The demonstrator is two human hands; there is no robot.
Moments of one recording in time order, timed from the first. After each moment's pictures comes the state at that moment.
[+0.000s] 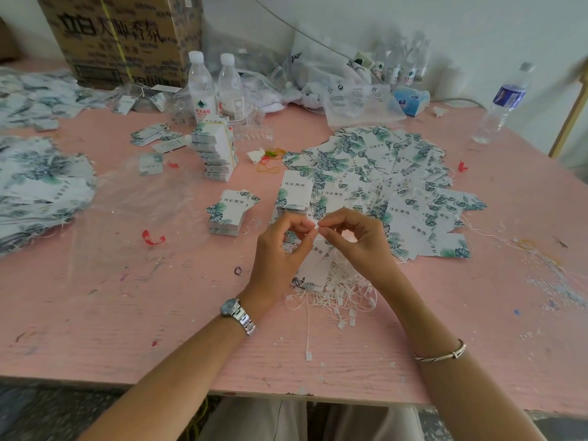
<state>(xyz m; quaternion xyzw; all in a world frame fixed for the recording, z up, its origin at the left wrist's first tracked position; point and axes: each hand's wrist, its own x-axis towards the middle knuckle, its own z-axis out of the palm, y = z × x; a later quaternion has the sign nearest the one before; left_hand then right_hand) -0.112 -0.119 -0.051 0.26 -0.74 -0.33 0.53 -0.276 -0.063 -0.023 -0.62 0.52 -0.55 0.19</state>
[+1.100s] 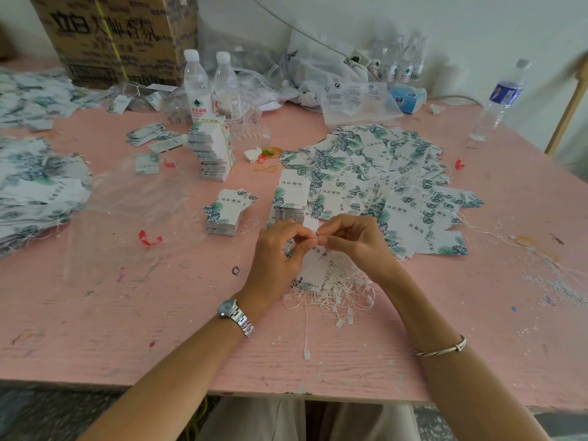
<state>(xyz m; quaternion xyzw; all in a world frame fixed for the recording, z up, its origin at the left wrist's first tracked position) -0.108 -0.118 -0.049 0.25 -0.79 -0.28 0.48 -0.276 -0.059 -0.016 -0.55 0.53 -0.55 0.35</state>
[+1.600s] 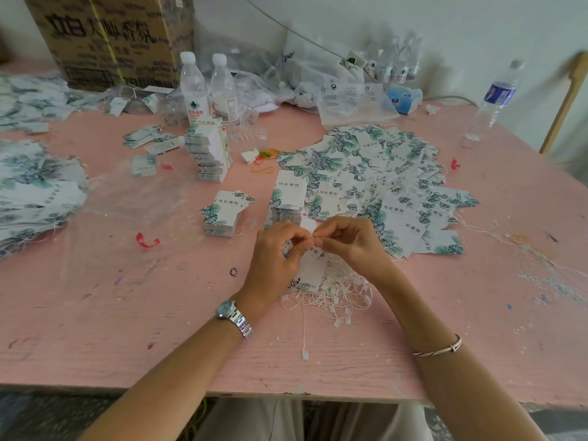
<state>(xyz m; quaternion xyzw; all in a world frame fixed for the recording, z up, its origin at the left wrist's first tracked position) -0.108 -0.118 -0.048 0.25 -0.80 -0.29 0.47 -0.274 -0.057 -0.017 -0.57 0.52 -0.54 0.33</state>
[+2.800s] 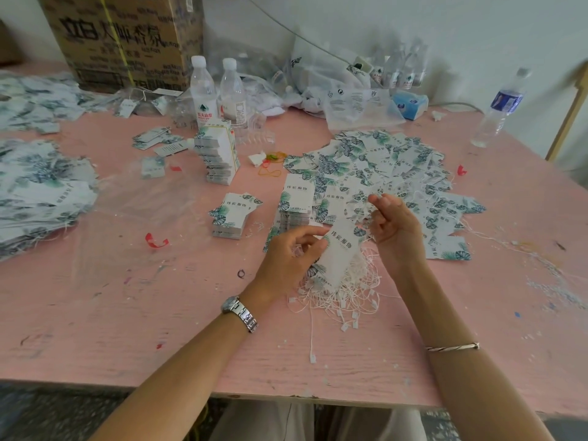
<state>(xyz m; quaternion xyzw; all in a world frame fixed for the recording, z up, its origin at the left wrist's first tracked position) -0.112 -0.120 -0.044 0.27 -0.72 -0.50 0.40 -0.311 -0.063 -0.010 -0.26 0.37 -0.79 0.42</state>
